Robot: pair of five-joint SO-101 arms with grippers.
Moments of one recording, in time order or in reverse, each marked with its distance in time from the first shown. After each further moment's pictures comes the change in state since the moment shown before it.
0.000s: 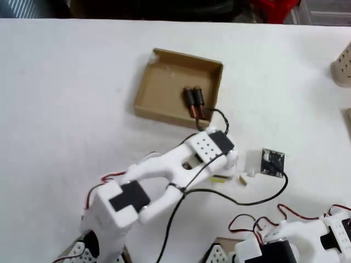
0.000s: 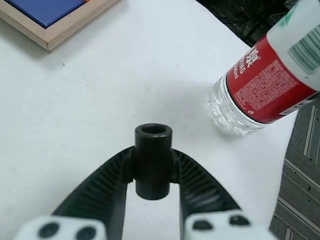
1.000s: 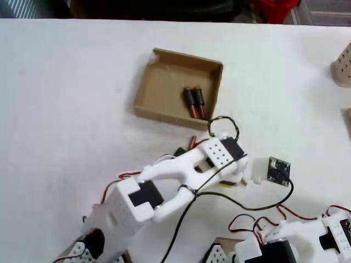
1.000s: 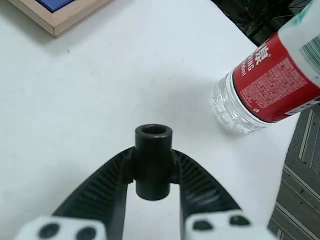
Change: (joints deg) left arm 2.5 9.7 -7.4 0.0 0.4; right arm 0.0 0.0 0.9 -0.1 3.3
